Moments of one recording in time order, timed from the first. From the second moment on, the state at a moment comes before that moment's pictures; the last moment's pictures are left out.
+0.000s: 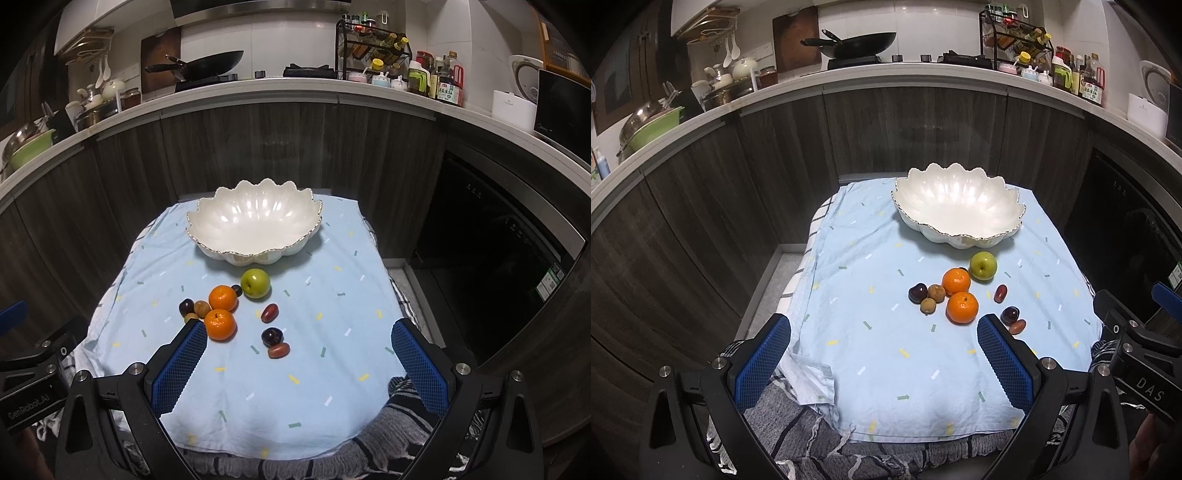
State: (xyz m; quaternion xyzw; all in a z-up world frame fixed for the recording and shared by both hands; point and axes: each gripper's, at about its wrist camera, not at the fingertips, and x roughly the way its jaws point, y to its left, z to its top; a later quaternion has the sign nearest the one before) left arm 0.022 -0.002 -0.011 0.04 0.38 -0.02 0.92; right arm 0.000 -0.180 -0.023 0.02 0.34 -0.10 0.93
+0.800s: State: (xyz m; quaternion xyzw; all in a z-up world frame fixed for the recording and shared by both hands) left arm 0.069 -0.016 -0.044 0.06 0.41 -0.04 0.91; right arm 0.047 -0.187 -0.060 0.01 0.40 -0.09 0.91
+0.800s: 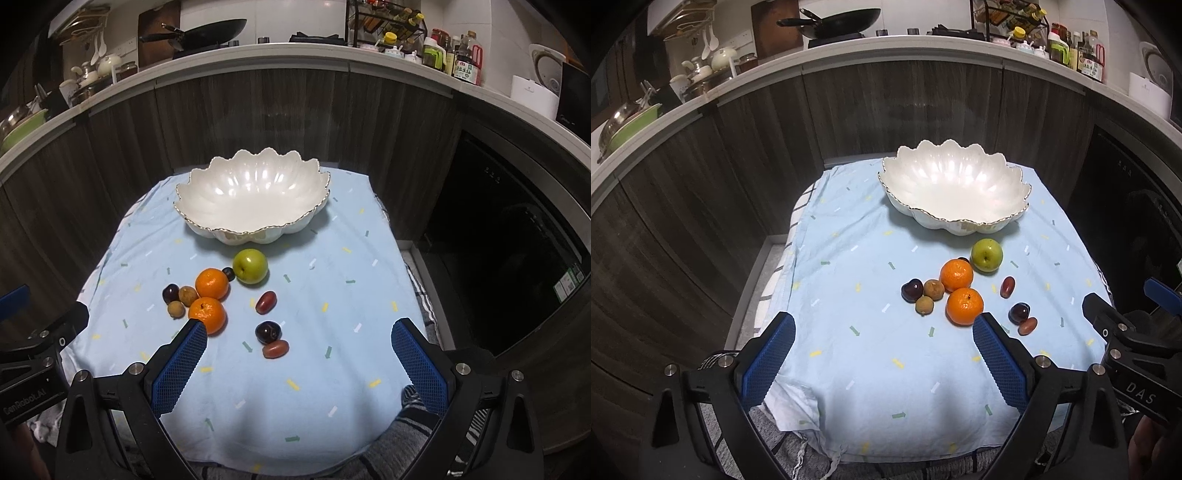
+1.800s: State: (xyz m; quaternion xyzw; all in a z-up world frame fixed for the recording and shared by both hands) left arm 0.123 -0.062 -0.106 0.08 0.48 -0.10 0.87; right arm 0.103 -0.216 -0.115 0.01 0.46 -0.07 0.89
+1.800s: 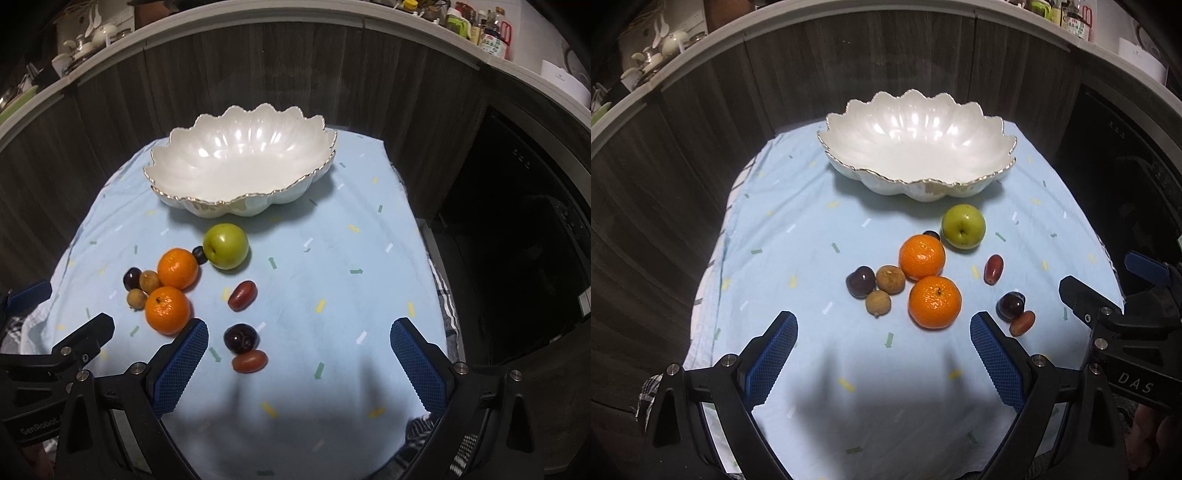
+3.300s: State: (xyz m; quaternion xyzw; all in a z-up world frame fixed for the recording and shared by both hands) left arm 0.148 -0.095 -0.157 0.17 0.53 -0.22 0.80; right arm 0.144 -0.196 -0.158 -0.09 0.53 0.09 0.84
